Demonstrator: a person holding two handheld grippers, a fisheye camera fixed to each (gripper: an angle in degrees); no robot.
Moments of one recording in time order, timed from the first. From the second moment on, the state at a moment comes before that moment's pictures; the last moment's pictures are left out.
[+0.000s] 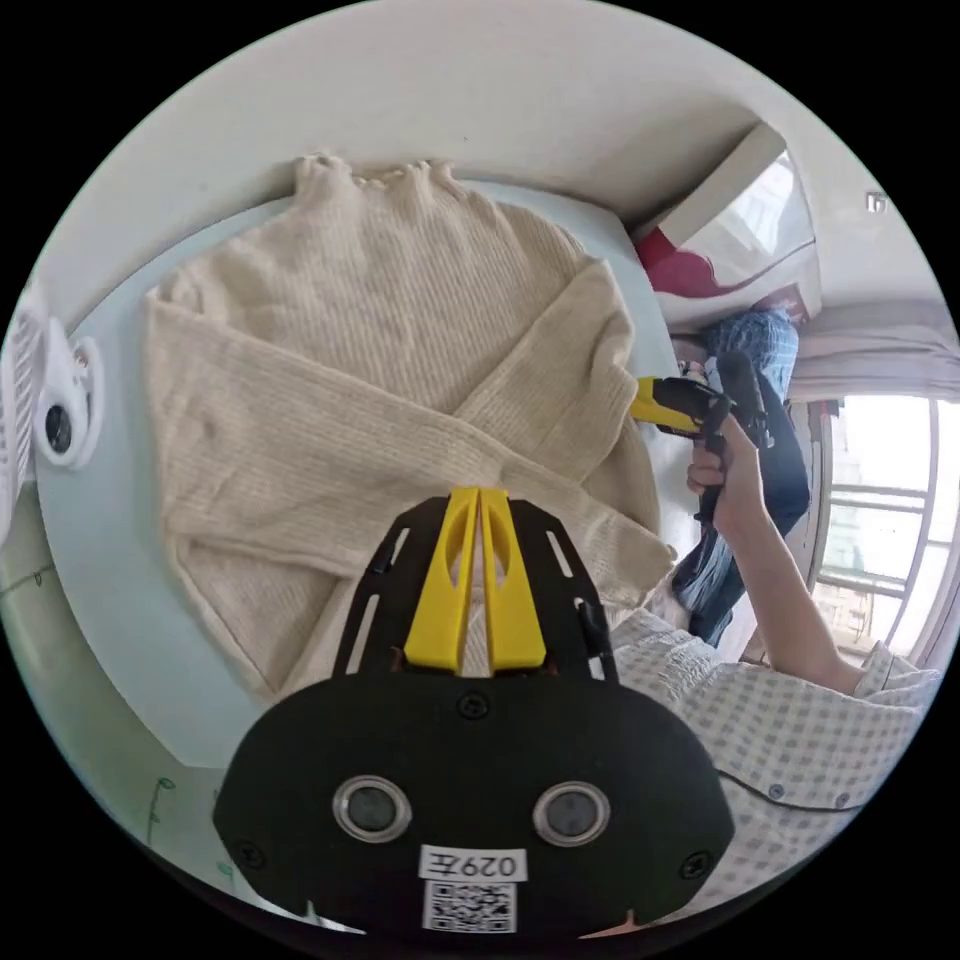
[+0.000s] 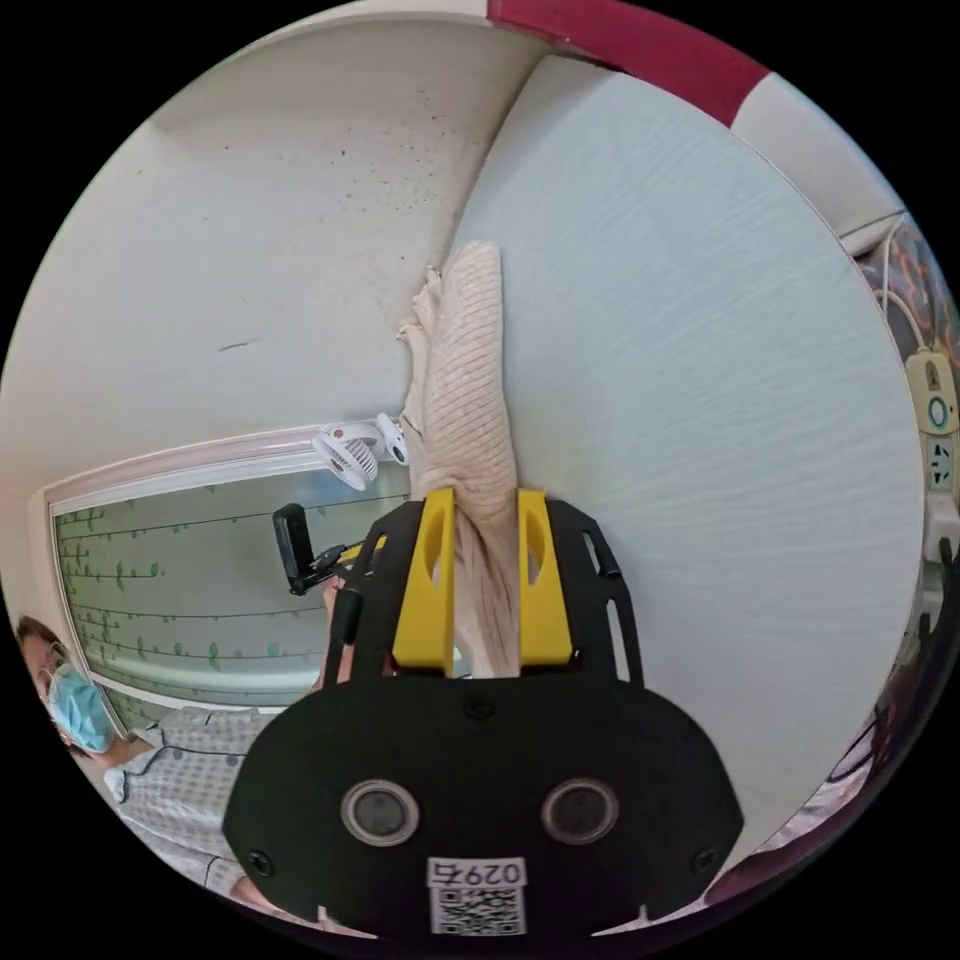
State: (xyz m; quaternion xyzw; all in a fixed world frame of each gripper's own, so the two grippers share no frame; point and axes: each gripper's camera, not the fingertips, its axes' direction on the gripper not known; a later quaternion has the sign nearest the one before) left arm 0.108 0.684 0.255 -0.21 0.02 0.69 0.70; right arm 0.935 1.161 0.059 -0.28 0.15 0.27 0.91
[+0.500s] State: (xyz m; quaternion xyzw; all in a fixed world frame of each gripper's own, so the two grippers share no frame) left arm 0.027 0.556 0.198 -0.08 -0.01 0.57 0.82; right arm 0.875 1.130 0.094 -0.35 0.21 0.17 0.90
